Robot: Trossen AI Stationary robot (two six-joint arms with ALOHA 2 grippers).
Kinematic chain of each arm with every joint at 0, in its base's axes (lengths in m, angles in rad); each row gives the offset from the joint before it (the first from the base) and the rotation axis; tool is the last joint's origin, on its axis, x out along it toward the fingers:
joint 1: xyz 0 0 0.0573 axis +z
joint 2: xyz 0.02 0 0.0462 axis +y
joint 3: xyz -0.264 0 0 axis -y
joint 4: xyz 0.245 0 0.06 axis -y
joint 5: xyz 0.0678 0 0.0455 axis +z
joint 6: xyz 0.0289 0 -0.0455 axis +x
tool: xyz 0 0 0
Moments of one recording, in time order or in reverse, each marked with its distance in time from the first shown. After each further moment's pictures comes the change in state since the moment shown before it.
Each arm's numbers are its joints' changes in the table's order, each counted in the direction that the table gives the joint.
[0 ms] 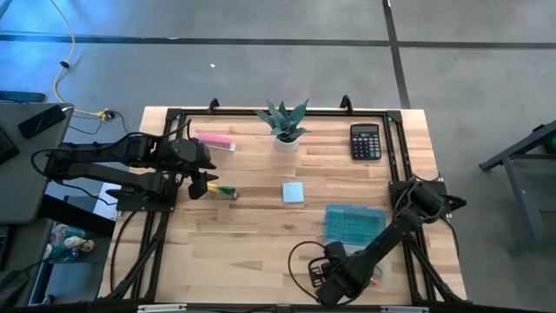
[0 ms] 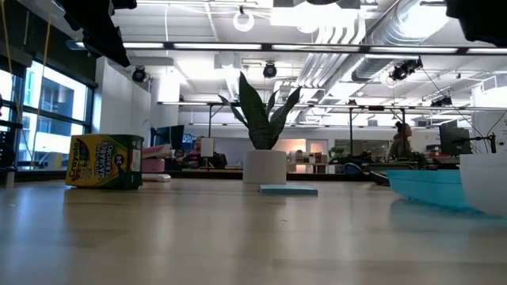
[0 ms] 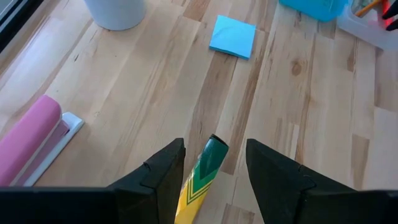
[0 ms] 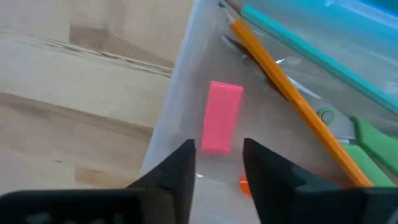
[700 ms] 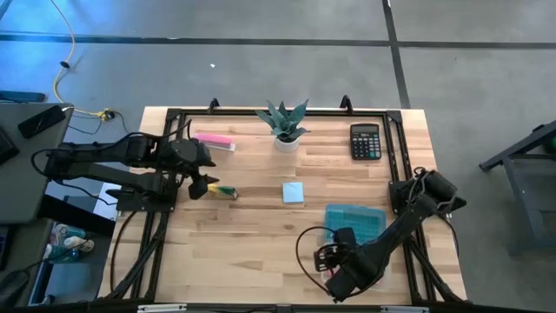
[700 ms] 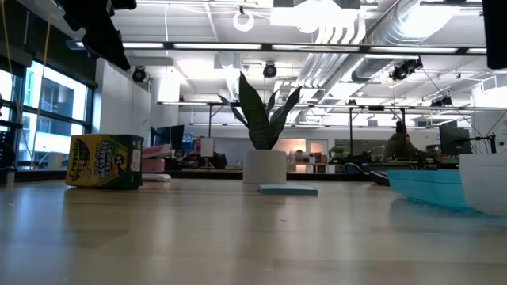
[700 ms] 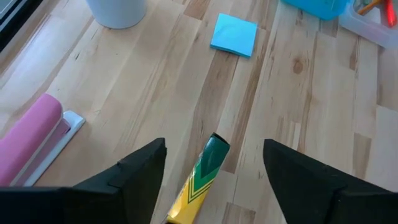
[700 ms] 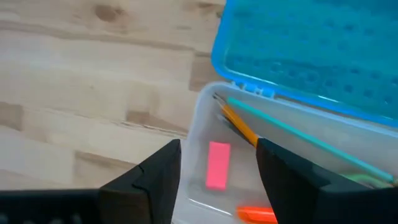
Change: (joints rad) left arm 0.000 0.003 0.000 -0.006 0.002 0.000; right arm -0.001 -0.147 0.001 -0.170 -0.205 0.087
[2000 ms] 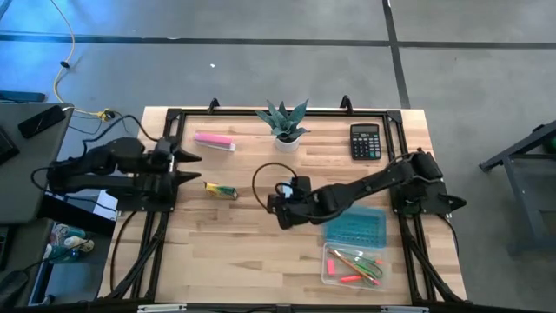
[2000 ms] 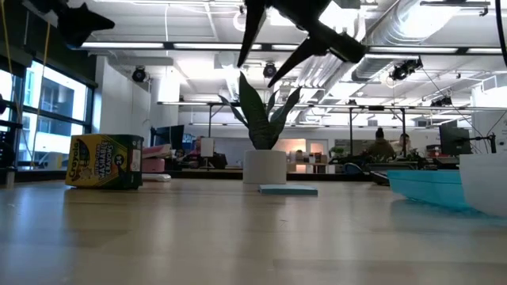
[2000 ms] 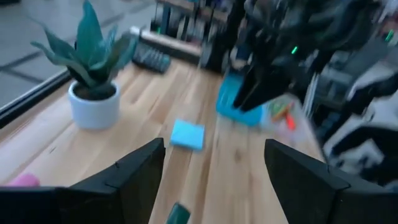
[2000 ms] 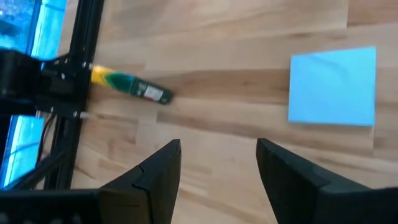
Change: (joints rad) left arm 0.000 -0.540 -0.221 0.262 -0.056 -0.001; right arm -0.450 -0.026 0.001 0.493 -0.245 -0.487
